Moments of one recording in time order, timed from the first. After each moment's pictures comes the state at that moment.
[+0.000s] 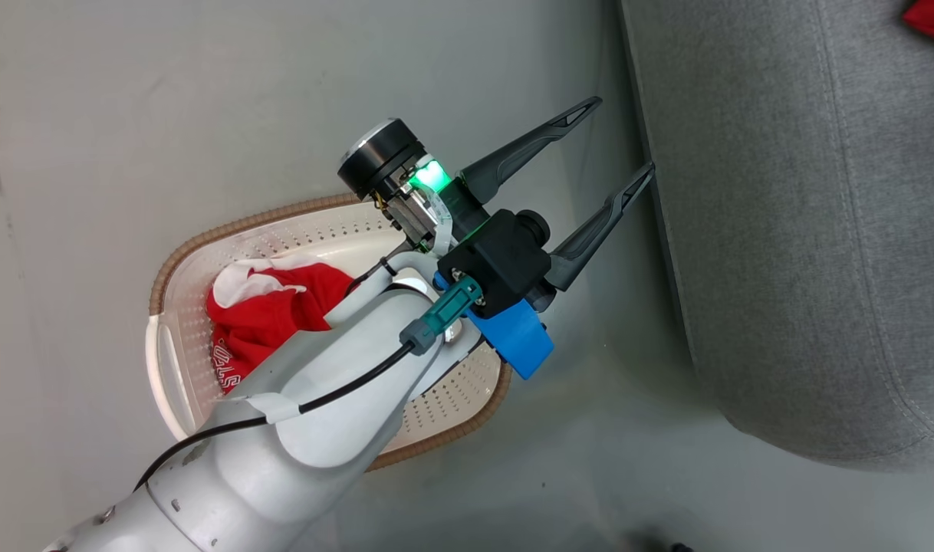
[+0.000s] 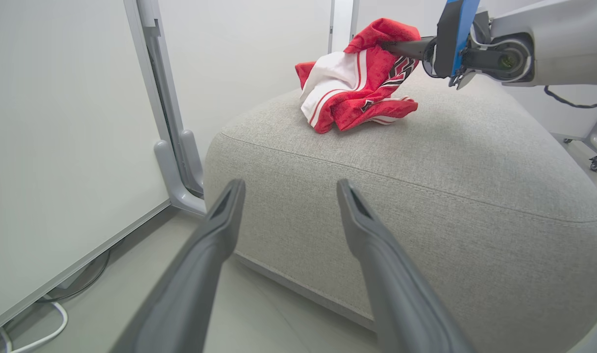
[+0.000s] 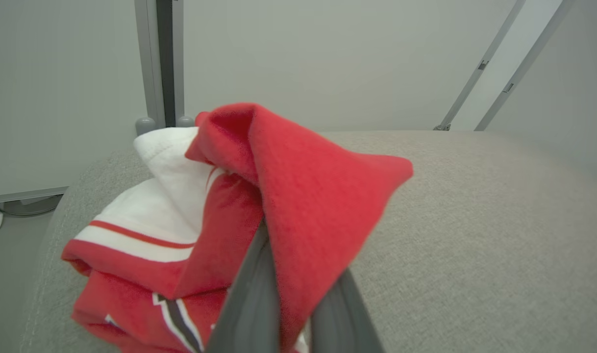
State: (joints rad) left arm -0.86 0.15 -0.88 0.34 -0.23 -0.10 -0.23; right arm -0.91 -0.39 -0.38 0.74 0.07 0.13 -0.26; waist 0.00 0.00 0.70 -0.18
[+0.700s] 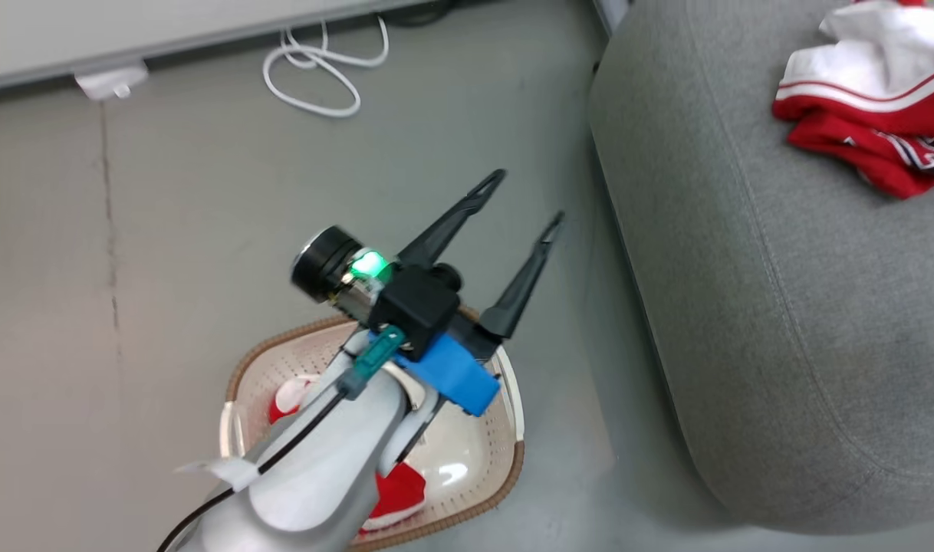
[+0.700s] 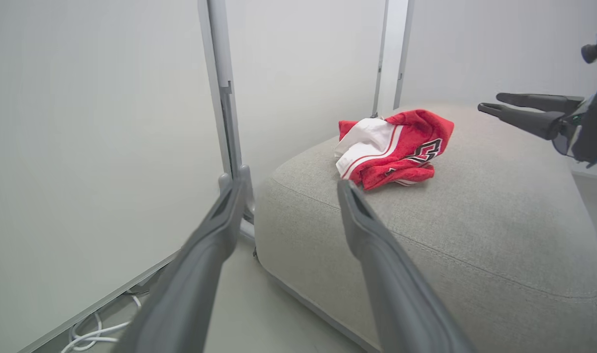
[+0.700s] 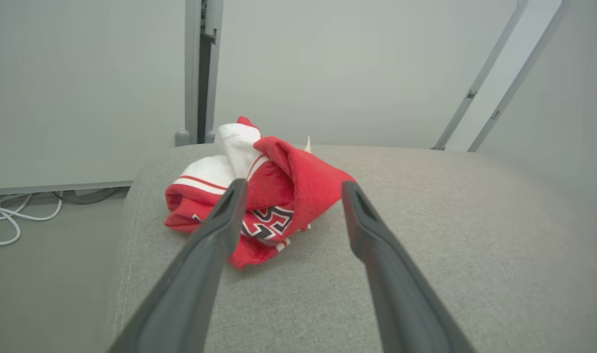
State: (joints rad) left arm -0.65 0.13 -0.76 0.34 -0.30 -0.04 -0.26; right arm -0.46 -0.31 -0.37 0.47 0.03 0.13 -0.26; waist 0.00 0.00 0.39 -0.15
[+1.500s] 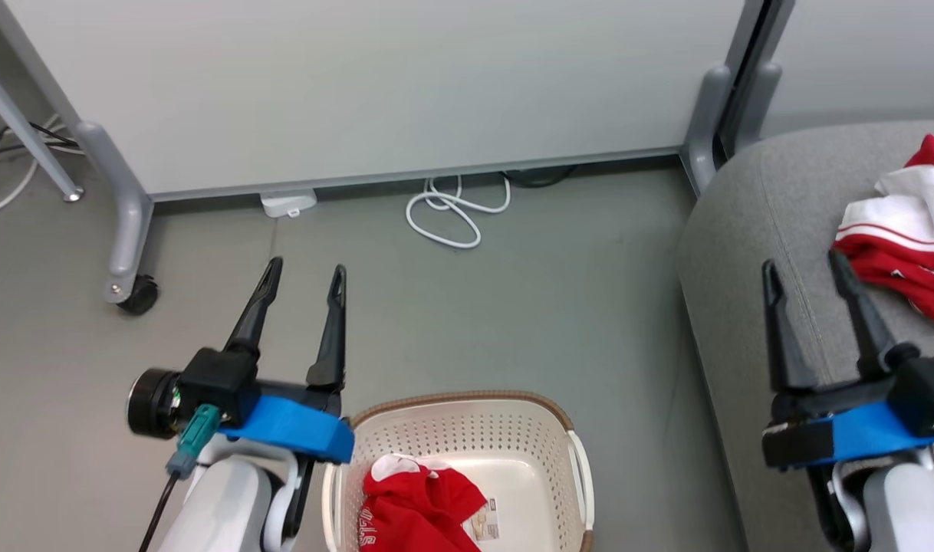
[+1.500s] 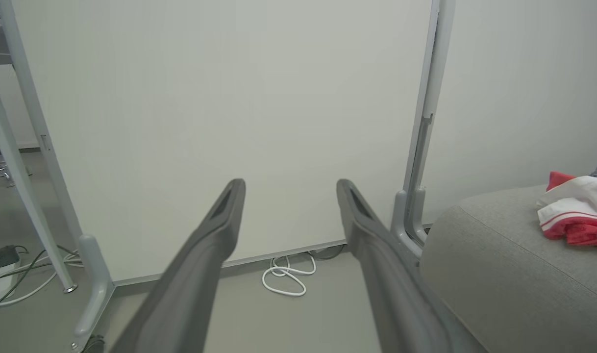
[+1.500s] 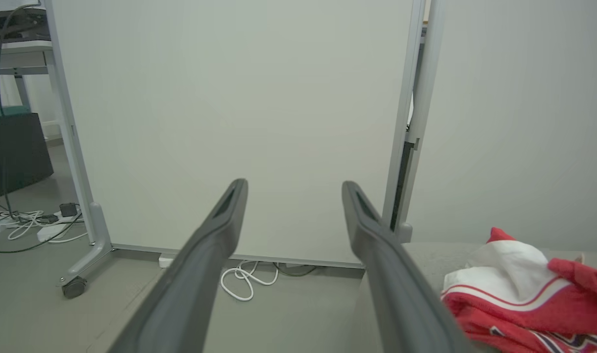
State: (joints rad) left arm -0.30 0.16 -0.33 0.28 -0.28 0.01 -0.26; right arm -0.21 -0.14 -0.05 0.14 0.11 0.13 -0.26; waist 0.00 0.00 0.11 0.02
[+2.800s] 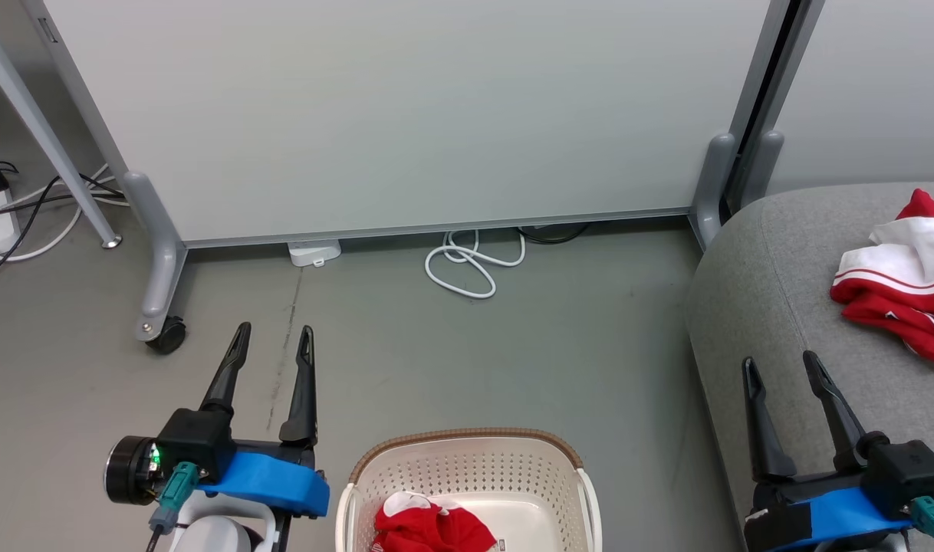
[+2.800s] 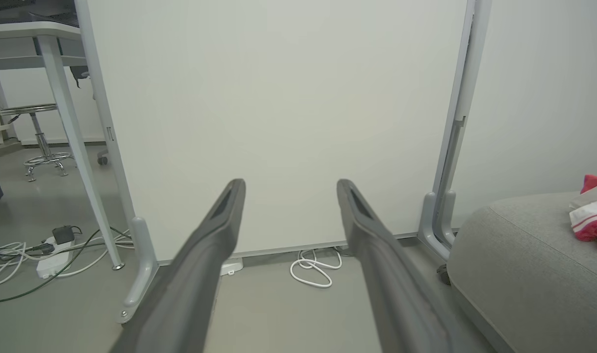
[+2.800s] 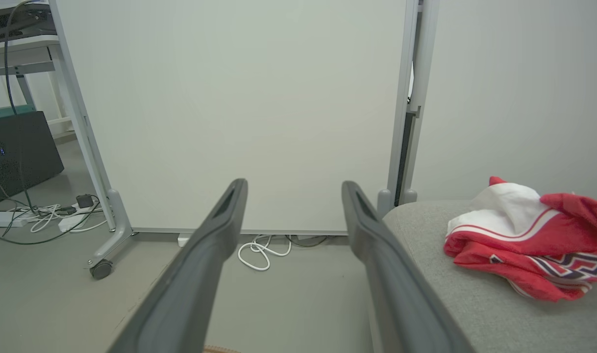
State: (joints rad) left arm -0.14 0.10 -0.14 0.28 -0.16 -0.07 -0.26; right arm -0.01 -0.05 -0.06 0.12 0.08 0.13 -0.26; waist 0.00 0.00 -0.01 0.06
